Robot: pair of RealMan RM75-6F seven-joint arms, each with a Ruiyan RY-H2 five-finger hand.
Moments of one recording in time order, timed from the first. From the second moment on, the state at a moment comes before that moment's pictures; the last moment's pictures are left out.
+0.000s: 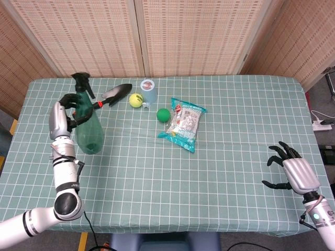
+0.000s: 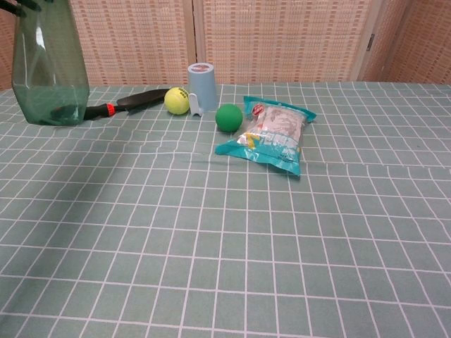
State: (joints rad) left arm -0.61 -1.55 -0.87 -1.84 0.58 1.39 0.40; right arm 0.24 -1.02 0.02 -1.62 -1.49 1.25 0.08
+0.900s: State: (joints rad) left arm -0.47 -1.81 -0.56 -1.23 1.15 1.51 -0.43; right arm 0.23 -1.06 0.05 -1.62 -1.41 1.24 -0.03
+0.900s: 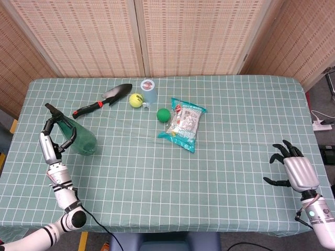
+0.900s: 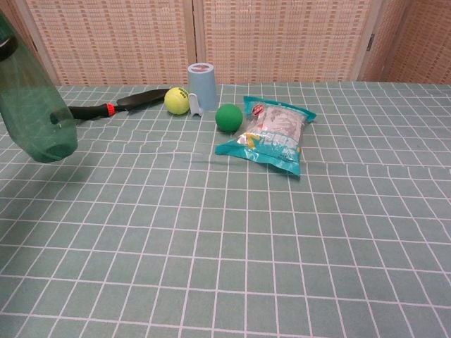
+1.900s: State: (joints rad) left arm -0.47 -1.87 -0.57 -1.11 1.09 1.43 -0.57; right arm 0.23 -1.07 0.07 -1.65 -1.34 1.22 -0.05
